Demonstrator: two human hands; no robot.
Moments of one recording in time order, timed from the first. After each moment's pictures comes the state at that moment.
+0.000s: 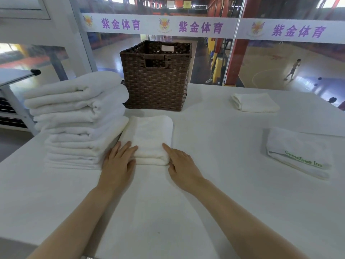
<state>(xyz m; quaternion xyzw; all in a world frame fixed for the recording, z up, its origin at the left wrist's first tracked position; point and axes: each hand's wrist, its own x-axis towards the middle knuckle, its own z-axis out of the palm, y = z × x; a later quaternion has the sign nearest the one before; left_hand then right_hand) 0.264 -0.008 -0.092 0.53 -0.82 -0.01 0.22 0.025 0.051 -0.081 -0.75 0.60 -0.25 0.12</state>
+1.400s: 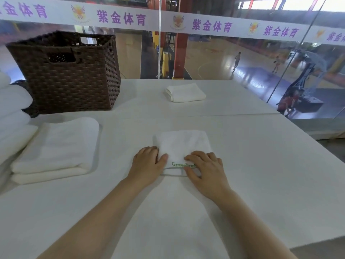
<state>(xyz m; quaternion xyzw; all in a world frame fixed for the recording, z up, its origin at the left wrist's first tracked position) -0.008 0.064 -0.069 0.38 -0.87 -0.23 0.20 -0.178 0.208 -0.076 -0.56 0.81 -0.18 -0.04</state>
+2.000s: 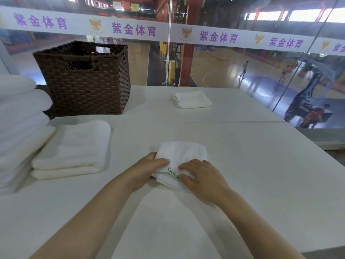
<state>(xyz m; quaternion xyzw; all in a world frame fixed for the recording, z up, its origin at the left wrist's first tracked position) 0.024 0.074 -0.033 0.37 -0.60 -0.69 0.14 -0.145 0.207 -0.041 -0.62 0.76 -0.15 0.07</state>
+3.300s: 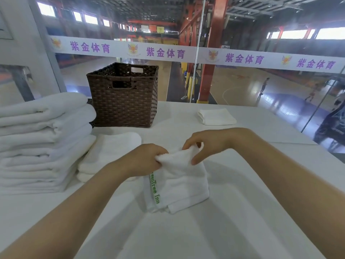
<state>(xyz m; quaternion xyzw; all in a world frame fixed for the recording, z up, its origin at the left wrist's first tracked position) 0.107 0.047 0.063 0.35 -0.90 -0.23 0.09 -0.127 0.097 0.117 -0.74 0.63 0.04 0.24</state>
